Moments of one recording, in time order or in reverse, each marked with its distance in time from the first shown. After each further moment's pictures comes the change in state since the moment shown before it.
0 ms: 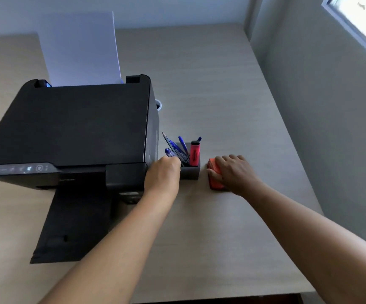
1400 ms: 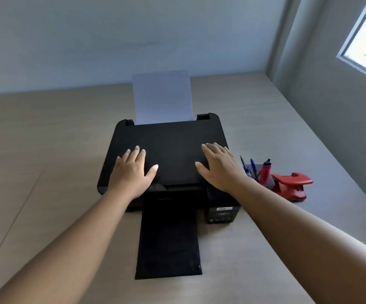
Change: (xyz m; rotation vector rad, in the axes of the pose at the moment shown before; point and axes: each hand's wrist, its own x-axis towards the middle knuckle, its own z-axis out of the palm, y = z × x) left_hand -0.007 -0.307 -0.070 -0.083 0.121 -0.049; right_hand 0.085 -0.246 -0.130 0.313 0.191 0.102
